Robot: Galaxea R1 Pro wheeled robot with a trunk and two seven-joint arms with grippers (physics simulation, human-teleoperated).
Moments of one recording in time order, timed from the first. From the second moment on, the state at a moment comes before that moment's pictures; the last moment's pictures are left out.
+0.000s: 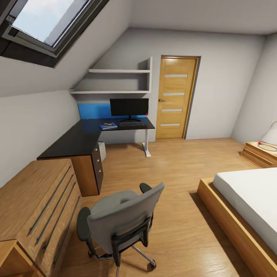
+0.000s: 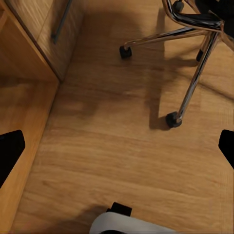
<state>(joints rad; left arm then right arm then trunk) -0.04 -0.08 -0.38 -0.06 0.49 -0.81 0.28 -0.26 0.09 0.70 -0.05 -0.57 -0.80 -0.15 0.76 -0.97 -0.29</state>
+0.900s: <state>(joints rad) -0.04 -0.07 -0.38 -0.09 0.50 -0.72 0.28 -0.26 0.09 0.70 -0.05 -0.57 -0.79 -0.15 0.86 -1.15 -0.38</state>
